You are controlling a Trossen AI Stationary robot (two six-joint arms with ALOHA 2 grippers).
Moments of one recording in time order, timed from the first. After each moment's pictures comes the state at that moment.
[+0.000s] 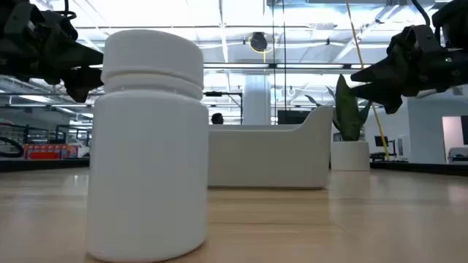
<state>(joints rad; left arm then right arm) -0.18 0.18 0.01 0.13 -0.27 -0.24 -0.06 0.23 0.01 0.14 0.18 0.33</state>
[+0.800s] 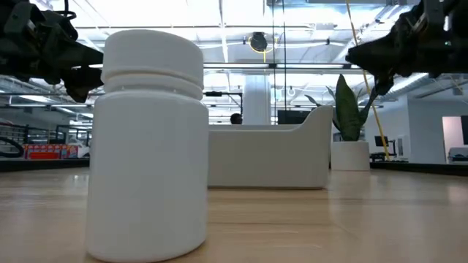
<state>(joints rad) -0.18 0.18 0.01 0.13 -0.27 -0.24 -0.06 0.34 0.04 0.40 0.10 0.29</state>
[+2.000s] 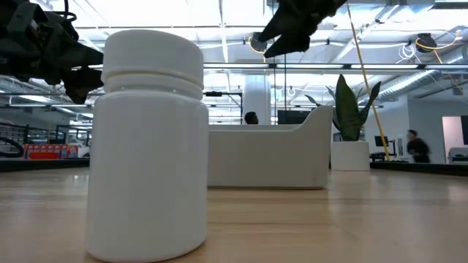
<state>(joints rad) -0.18 0.18 0.01 0.13 -0.29 -0.28 -0.12 1.36 1.15 -0.42 0.11 0.10</state>
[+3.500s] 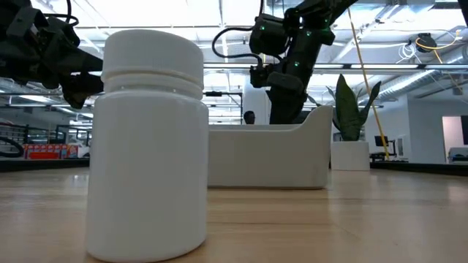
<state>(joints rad) -0.18 0.18 0.01 0.08 -0.29 -0.32 -0.22 1.75 1.23 -0.65 0.03 0.08</state>
